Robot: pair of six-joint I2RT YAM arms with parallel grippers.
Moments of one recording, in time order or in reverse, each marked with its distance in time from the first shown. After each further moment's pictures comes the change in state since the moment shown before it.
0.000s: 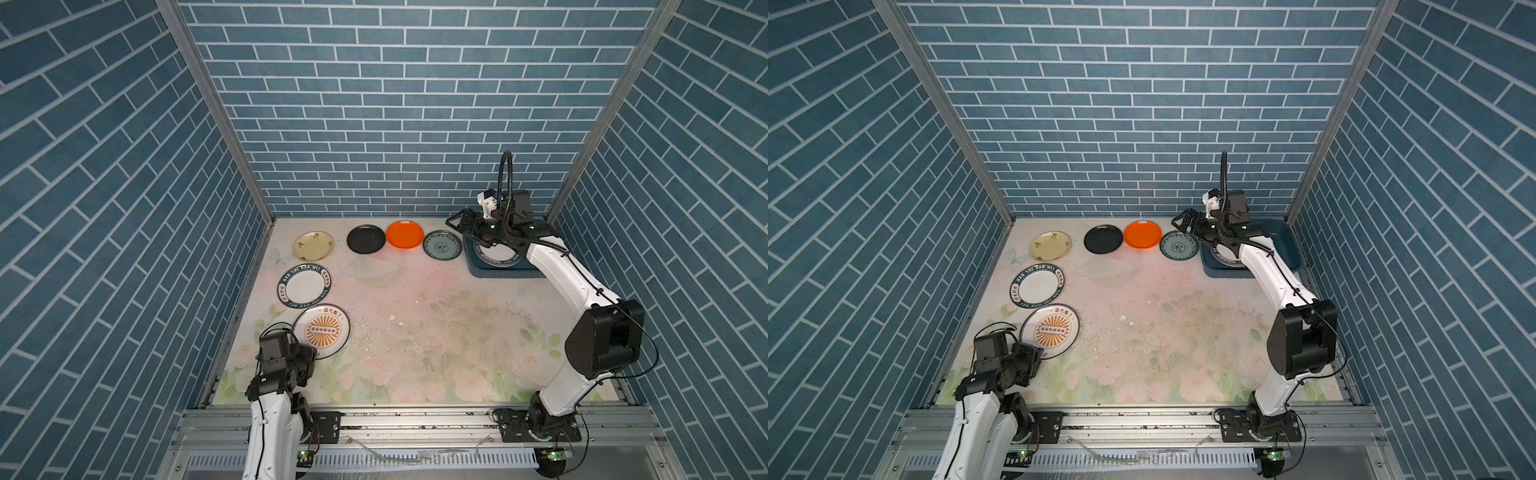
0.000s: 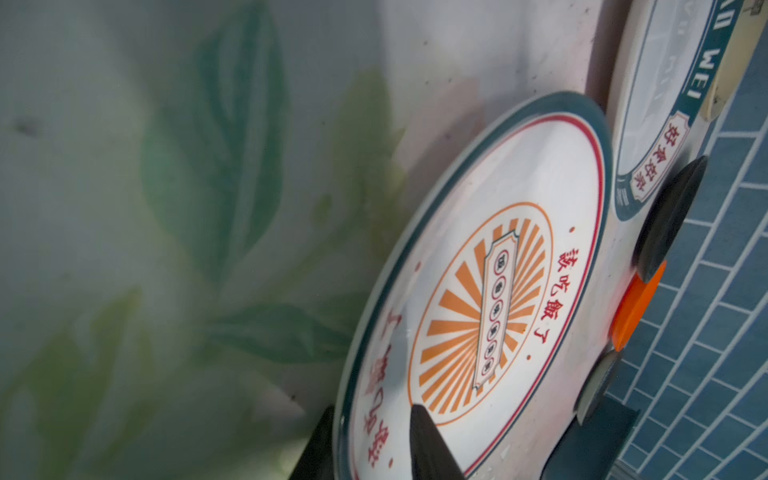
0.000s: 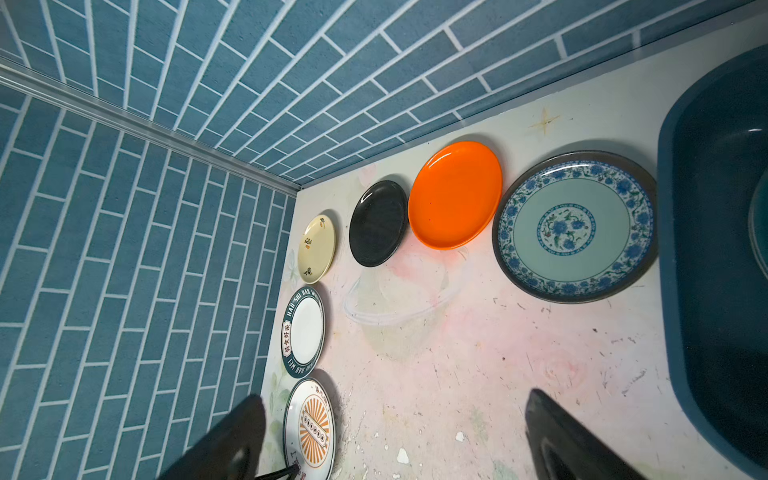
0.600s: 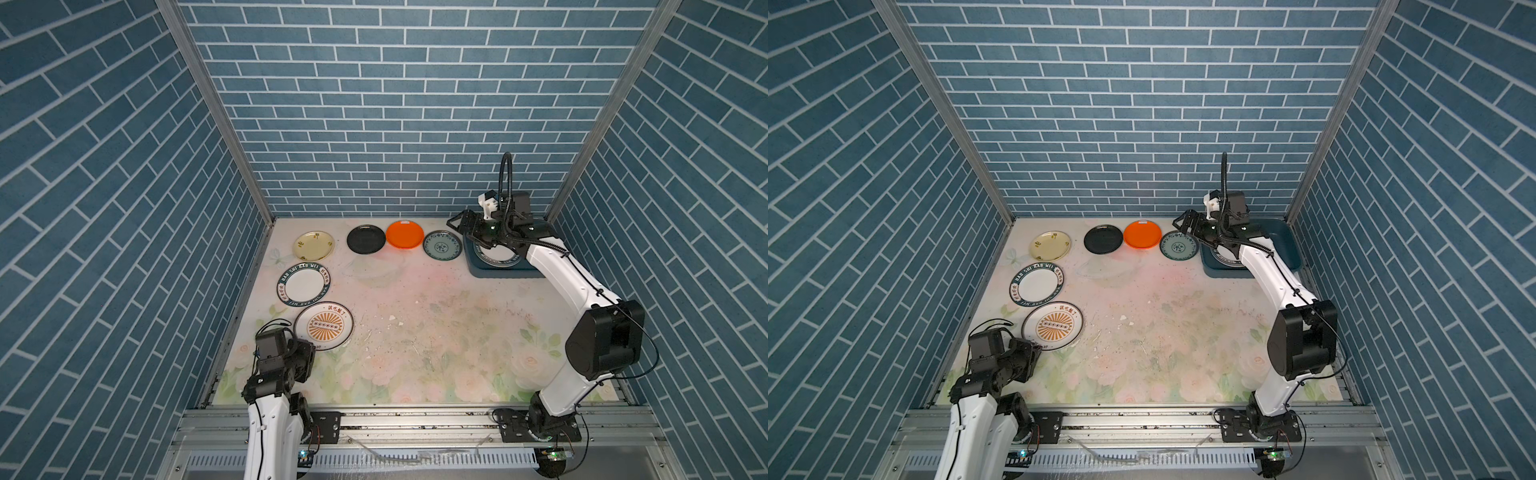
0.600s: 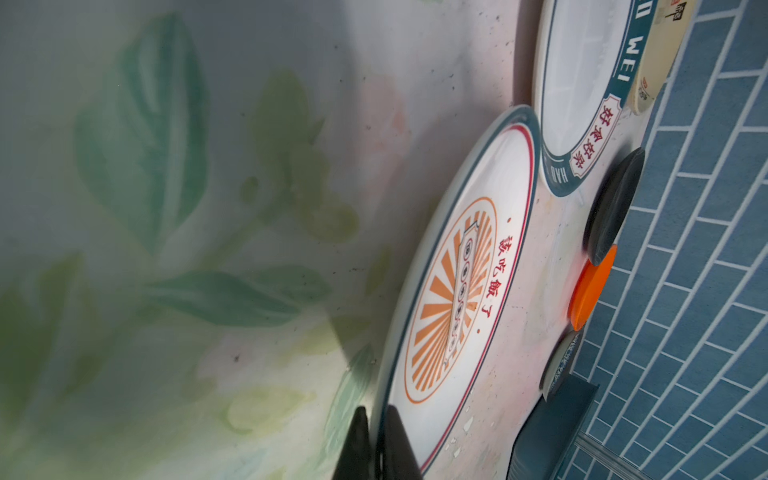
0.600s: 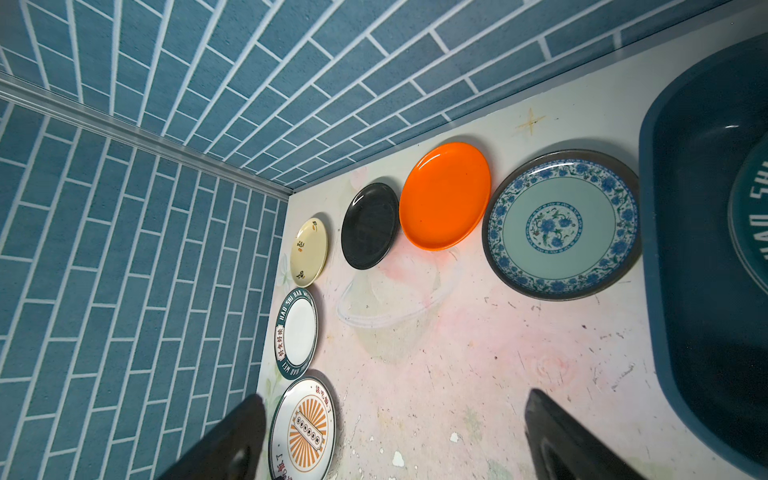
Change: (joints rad) left arm 0.000 -0.038 0.068 -0.045 0.034 -0.014; right arm 0.000 -0.005 -0.015 0.005 0.024 0.008
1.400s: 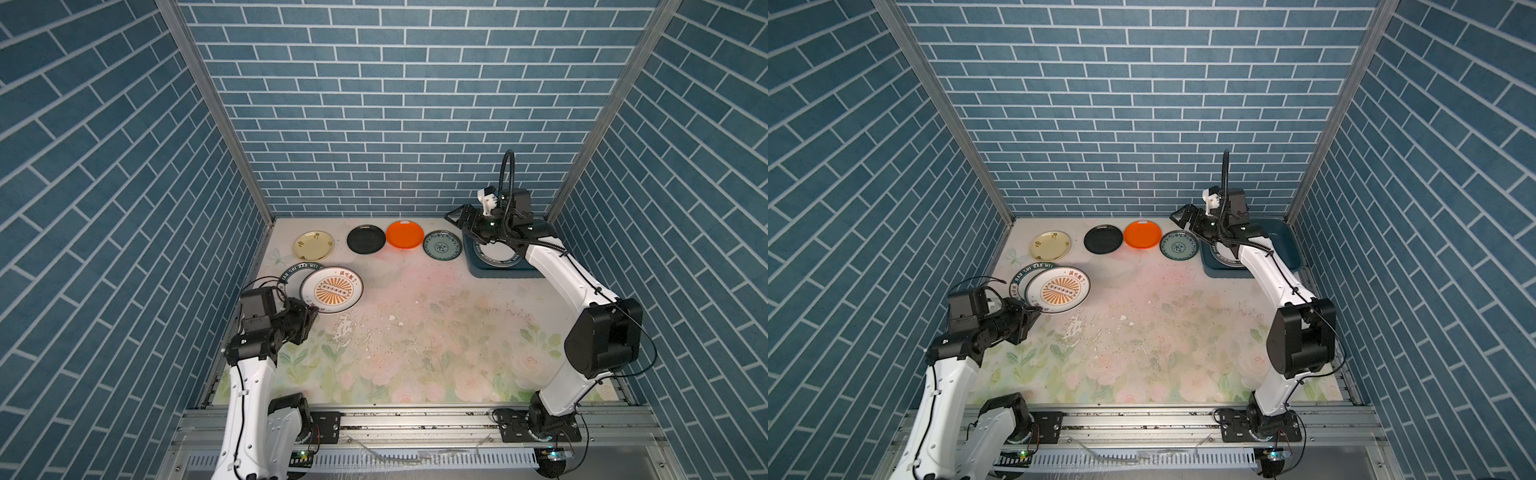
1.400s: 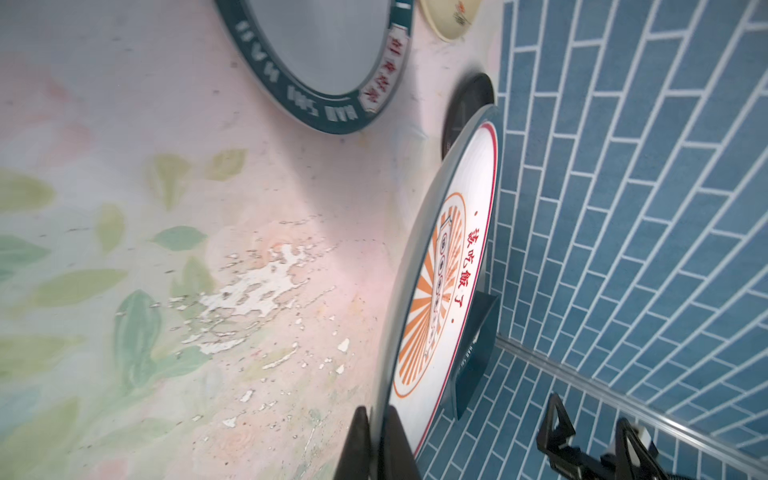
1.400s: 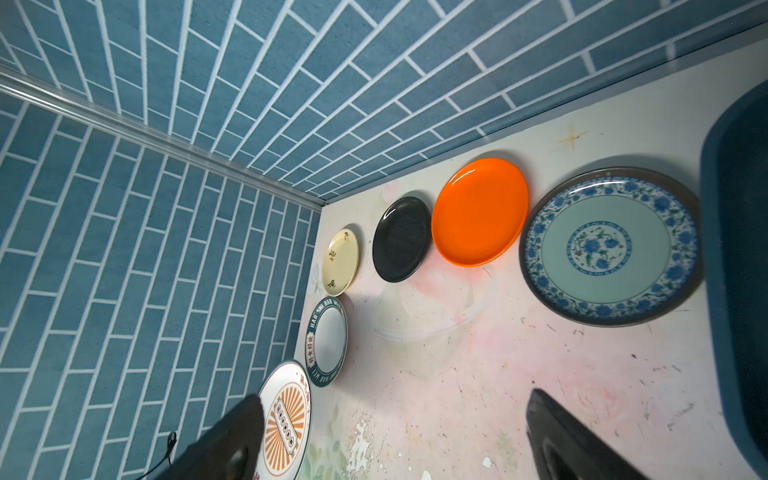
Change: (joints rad) left arm -0.074 0.319 0.488 -0.035 0.191 0.042; right arm 0.000 0.022 0.002 0.108 -0.086 0.070
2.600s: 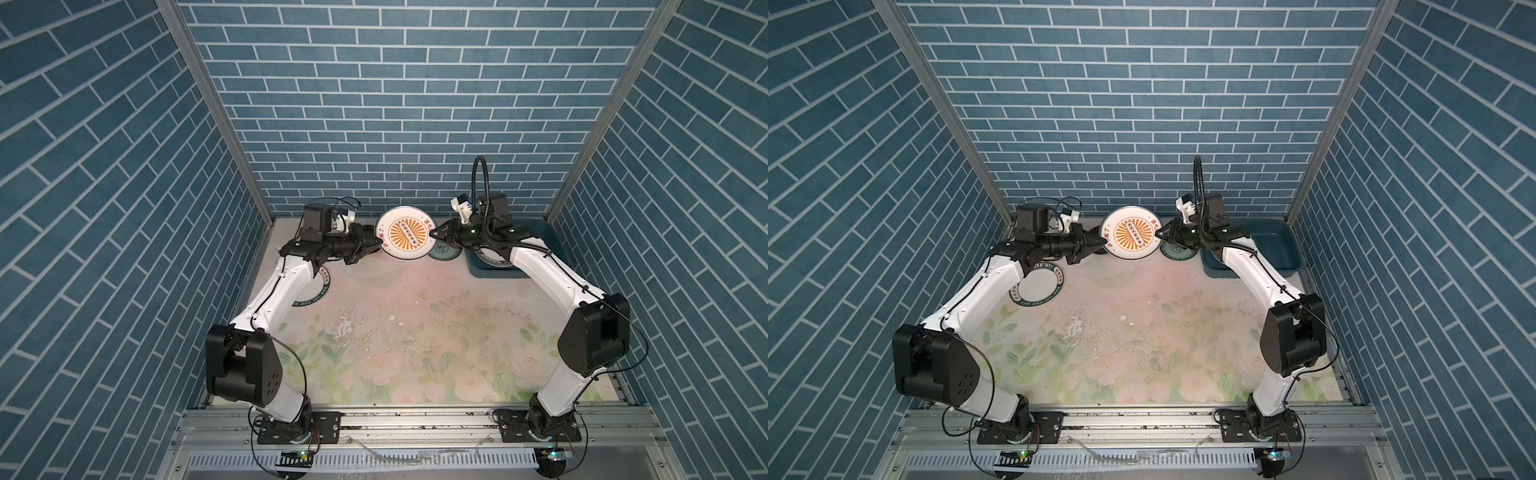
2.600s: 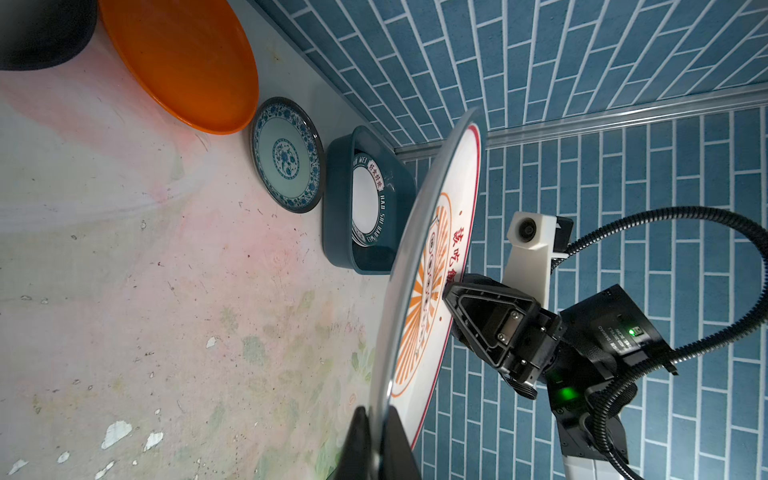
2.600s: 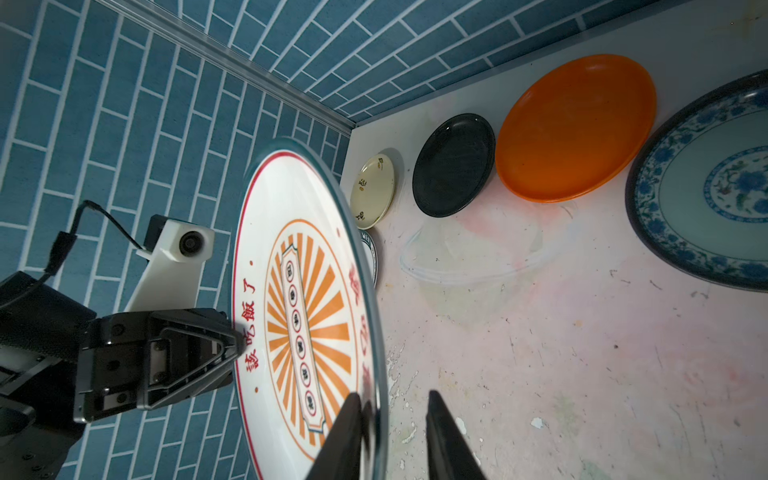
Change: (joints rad) left arm -0.378 0.711 0.602 0.327 0.276 0.195; right arm 0.117 0.022 0.021 -0.071 -0.056 -0.048
